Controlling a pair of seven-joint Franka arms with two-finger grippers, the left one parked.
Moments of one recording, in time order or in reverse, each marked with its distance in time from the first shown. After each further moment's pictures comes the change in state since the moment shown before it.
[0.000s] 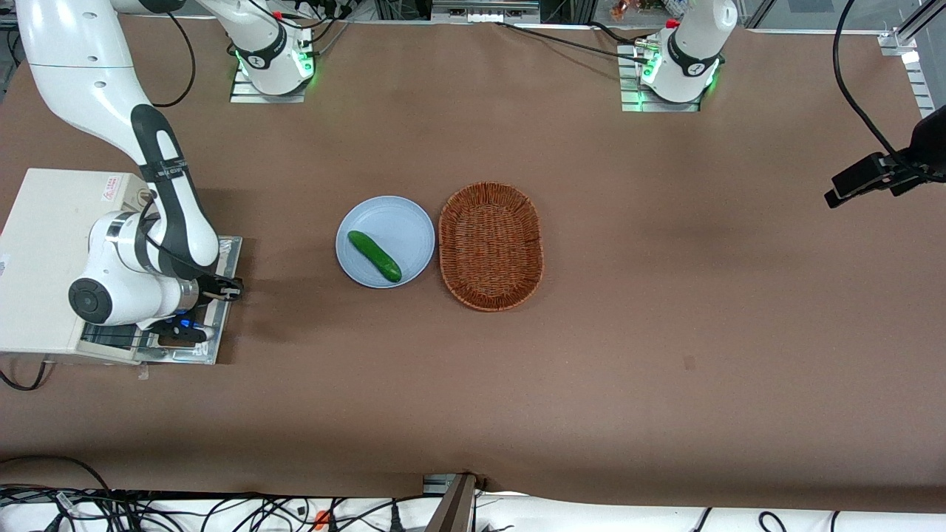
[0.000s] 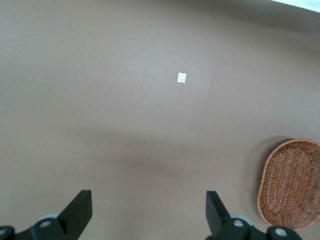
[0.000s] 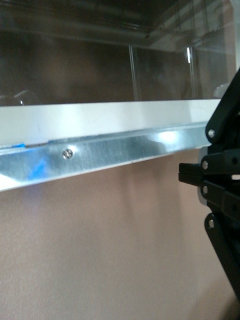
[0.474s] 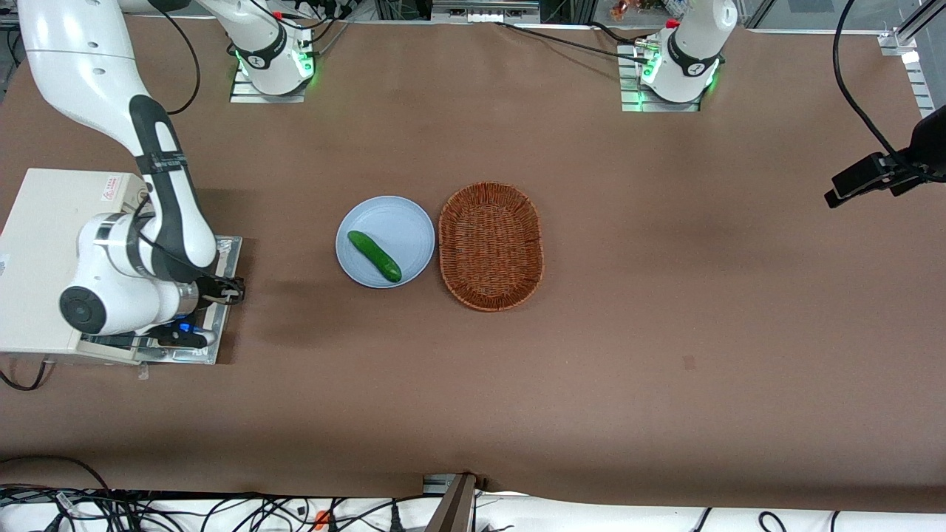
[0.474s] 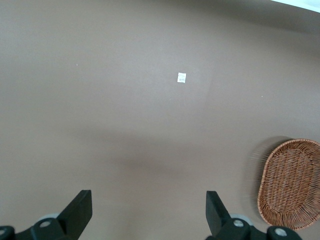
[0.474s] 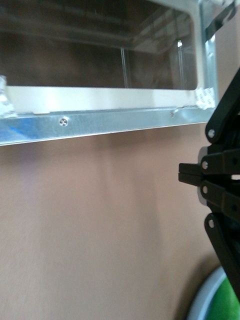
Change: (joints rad) arm 0.026 -0.007 -0.004 0.156 0.001 -0.187 0.012
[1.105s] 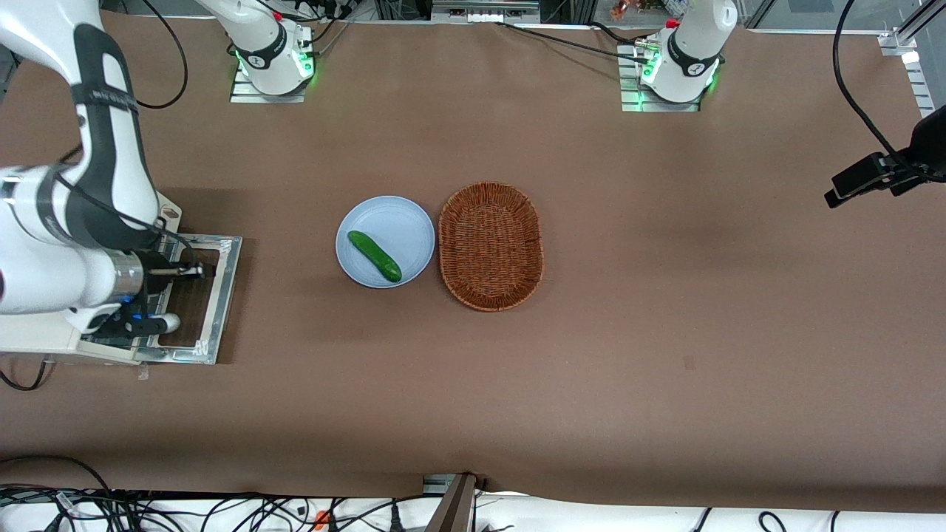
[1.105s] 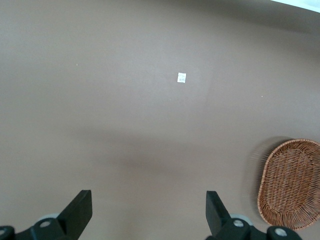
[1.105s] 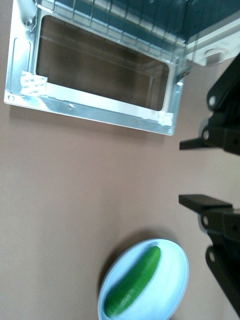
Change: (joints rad) arm 0.002 -0.180 -0.004 0.085 0.000 -0.206 -0.262
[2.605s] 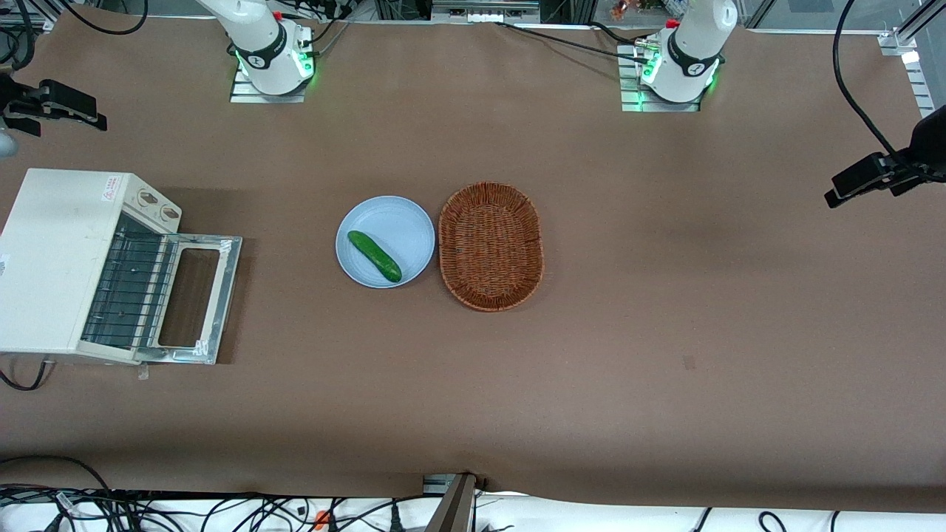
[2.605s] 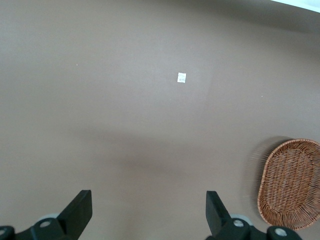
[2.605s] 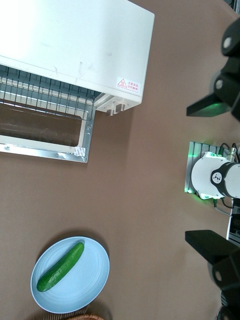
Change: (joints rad) arm -0.019 -0.468 -0.033 -0.087 -0.120 -0.301 -0.040
